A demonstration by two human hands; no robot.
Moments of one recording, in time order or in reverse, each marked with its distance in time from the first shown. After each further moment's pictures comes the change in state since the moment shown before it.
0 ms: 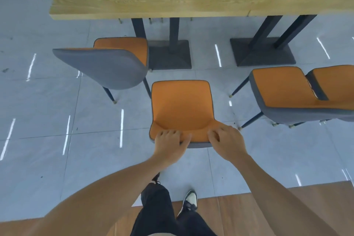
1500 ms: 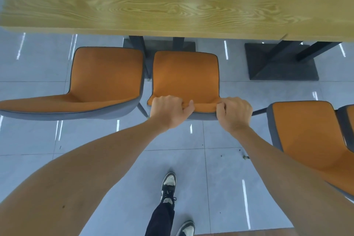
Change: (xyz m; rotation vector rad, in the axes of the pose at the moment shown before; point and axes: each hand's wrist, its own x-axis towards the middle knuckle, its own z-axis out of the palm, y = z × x) left_hand 0.394 -0.040 -0.152 0.150 0.166 0.059; right_hand 0.417 0.023 -0.022 -0.116 0.211 -0.026
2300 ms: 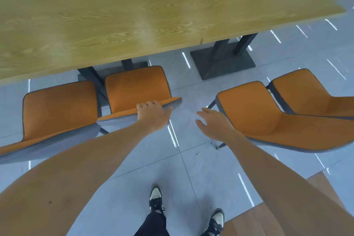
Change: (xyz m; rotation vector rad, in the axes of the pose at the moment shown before) left_hand -0.002 0.154 -0.015 0.230 -0.241 0.071; right_hand -0.114 0.126 -0.102 0.124 -0.464 0.137
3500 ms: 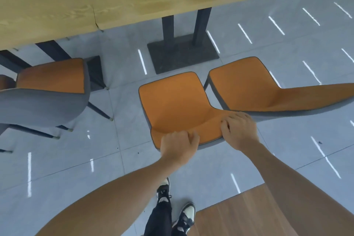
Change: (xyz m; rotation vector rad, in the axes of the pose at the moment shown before) left_hand -0.030 0.647 0.072 -0.395 0.084 0.025; right_hand -0.142 0.606 -0.034 -0.114 0.575 -0.023
